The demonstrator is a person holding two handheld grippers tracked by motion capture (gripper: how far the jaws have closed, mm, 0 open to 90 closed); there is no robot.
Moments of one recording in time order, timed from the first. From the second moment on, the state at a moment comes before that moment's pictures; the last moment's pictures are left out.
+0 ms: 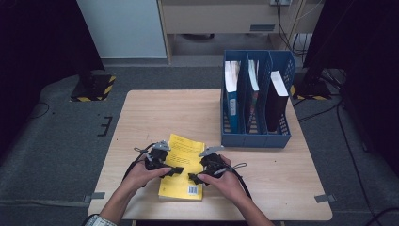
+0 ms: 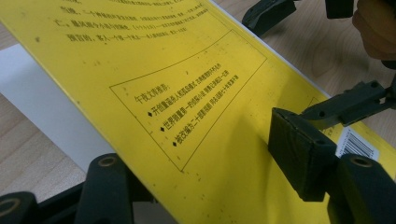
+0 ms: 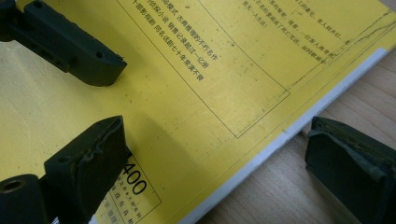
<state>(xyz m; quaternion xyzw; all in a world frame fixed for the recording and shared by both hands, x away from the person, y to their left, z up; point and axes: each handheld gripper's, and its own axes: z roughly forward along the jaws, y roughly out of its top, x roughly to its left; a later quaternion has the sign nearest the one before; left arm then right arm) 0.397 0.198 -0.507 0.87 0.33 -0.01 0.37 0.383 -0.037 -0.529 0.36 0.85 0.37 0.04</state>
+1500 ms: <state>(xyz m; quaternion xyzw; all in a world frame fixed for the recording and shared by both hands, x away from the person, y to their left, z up) 0.403 0.199 -0.500 0.88 0.30 -0.04 0.36 0.382 -0.038 -0.530 0.35 0.86 0.38 0.04</state>
